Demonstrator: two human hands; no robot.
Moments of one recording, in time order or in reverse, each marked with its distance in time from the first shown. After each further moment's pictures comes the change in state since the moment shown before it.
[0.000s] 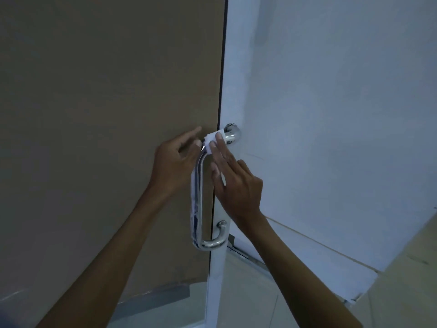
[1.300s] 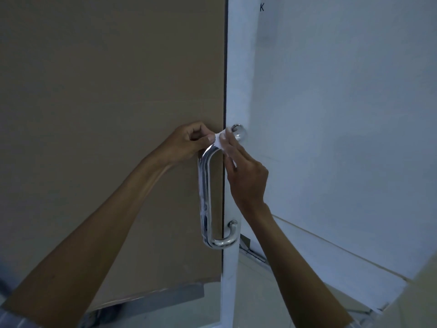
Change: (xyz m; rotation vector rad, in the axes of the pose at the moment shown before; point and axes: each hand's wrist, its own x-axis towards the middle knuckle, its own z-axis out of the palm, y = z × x) left_hand 0.052 0.003 -0.014 -0.060 -0.422 -0.099; right_hand 0.016 0.008 0.011 0.182 0.070 0.168
